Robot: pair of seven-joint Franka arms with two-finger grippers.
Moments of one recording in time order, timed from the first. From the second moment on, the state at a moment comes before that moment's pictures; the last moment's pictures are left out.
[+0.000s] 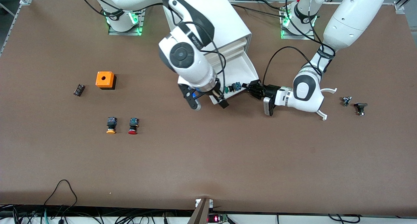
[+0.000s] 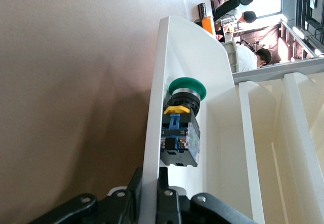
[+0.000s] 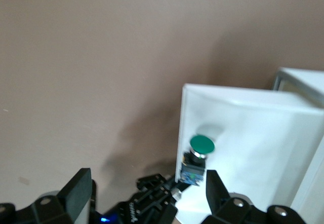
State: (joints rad) left arm 0.03 0.65 -0.27 -2.00 -1.10 1.93 1.15; right arm 0.67 0.76 0.13 -1.09 0.19 2.02 1.72
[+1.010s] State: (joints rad) left arm 0.13 0.56 -0.25 -1.71 -0.61 1.66 0.58; right arm 0.81 0.93 0.12 -1.09 0.15 2.11 1.87
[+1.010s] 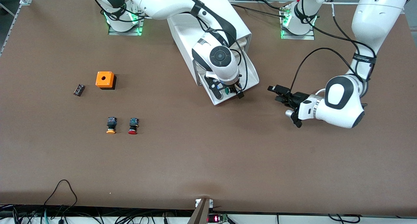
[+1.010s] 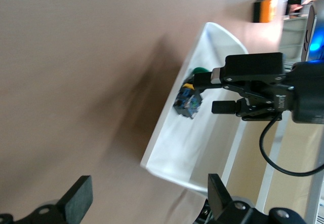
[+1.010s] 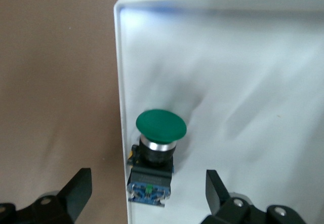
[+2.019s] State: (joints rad) left arm 0.07 0.54 -0.27 -1.32 -0.16 1.41 -0.04; right arm 0.81 0.93 0.11 -1.06 0.15 2.13 1.89
